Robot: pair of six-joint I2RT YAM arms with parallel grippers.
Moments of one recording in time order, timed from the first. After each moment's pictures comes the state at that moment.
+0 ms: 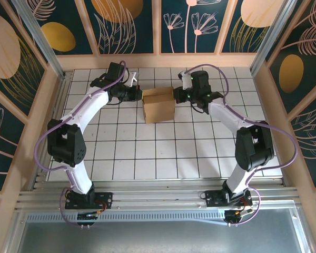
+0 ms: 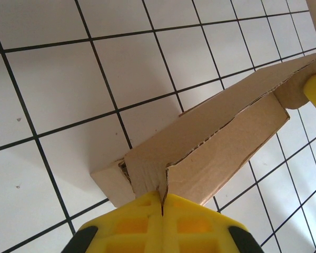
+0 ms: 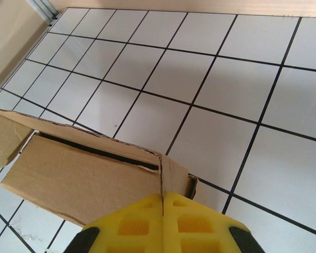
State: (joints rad) left arm -0.35 1.83 1.62 -0.69 0.43 -0.27; right arm 0.40 1.70 1.29 -0.19 -0.32 0.15
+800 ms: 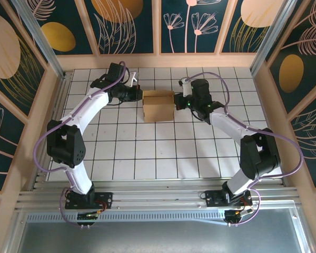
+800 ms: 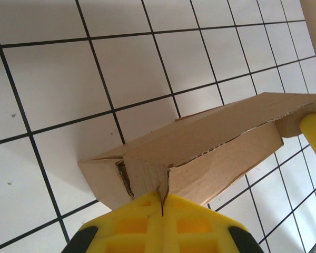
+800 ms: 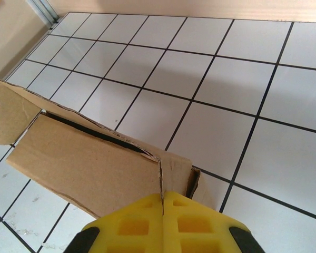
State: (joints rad) left arm -0.36 1.81 1.60 -0.67 0.43 -0.34; right arm 0.44 1.59 1.11 -0.06 -0.25 0.17
